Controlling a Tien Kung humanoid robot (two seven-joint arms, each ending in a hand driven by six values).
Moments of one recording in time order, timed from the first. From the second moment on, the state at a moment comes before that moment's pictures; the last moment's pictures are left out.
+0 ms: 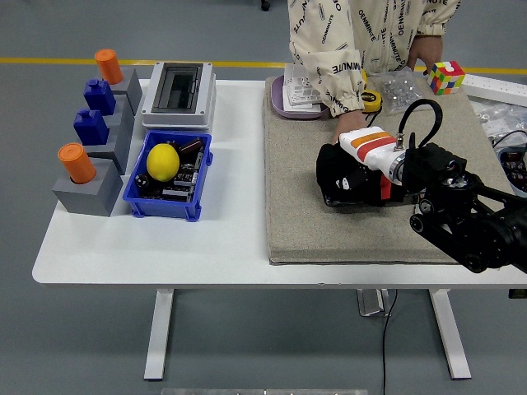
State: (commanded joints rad) left arm -0.03 0.18 -1.54 -0.18 1.22 0.05 0.25; right arm 0.90 -0.25 0.42 0.87 -1.87 -0.08 -0.10
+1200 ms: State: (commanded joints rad) left arm -0.02 0.17 -1.54 -0.18 1.22 0.06 0.25; right arm 0.78 -0.50 0.61 0.80 -1.90 -0.07 -0.10
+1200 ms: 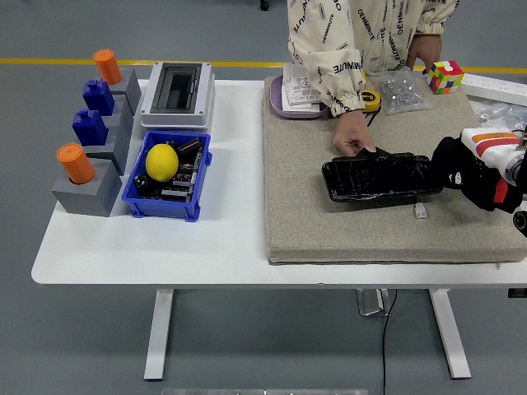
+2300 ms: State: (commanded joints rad) left arm -0.02 0.17 -1.53 -0.18 1.22 0.05 0.25; right arm 0.73 -0.53 0.73 0.78 -1.91 -0.09 -0.09
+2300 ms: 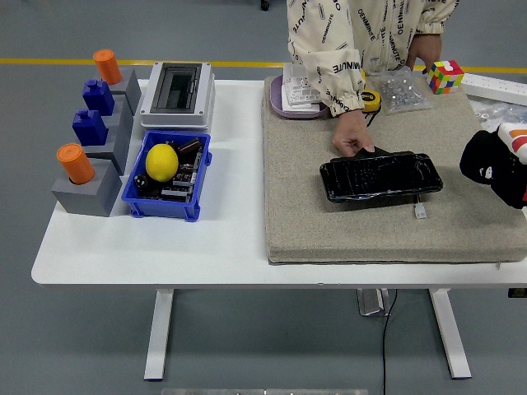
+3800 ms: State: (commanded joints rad) left arm -0.02 0.17 -1.54 -0.18 1.22 0.05 0.25; right arm 0.72 -0.54 0.80 0.79 -1.92 0.04 -0.14
